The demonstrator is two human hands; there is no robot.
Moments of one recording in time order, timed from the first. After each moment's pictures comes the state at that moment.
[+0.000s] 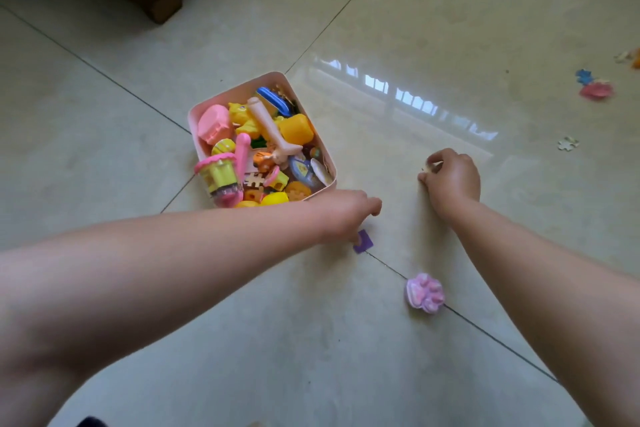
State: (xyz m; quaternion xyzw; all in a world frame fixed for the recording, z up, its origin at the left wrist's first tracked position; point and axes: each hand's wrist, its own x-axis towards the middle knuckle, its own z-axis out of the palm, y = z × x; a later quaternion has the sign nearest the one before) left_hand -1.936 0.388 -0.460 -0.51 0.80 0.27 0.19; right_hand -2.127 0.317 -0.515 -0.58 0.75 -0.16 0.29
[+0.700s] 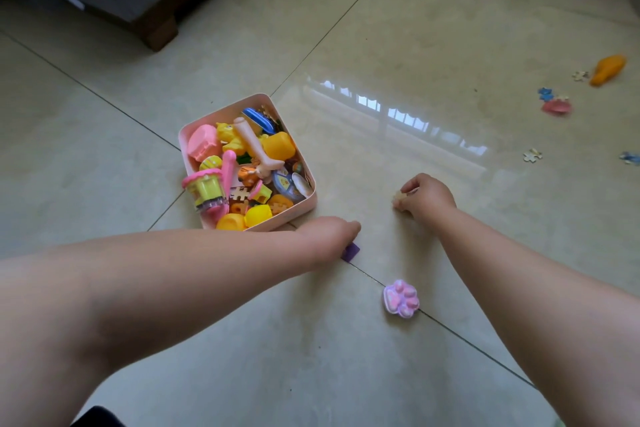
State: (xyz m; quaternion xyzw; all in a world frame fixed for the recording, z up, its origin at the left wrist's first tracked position) left_hand -1.958 0.408 -0.464 -0.55 0.76 0.27 0.20; right_hand -2.143 0.327 -0.498 -0.53 0.72 -0.11 0.44
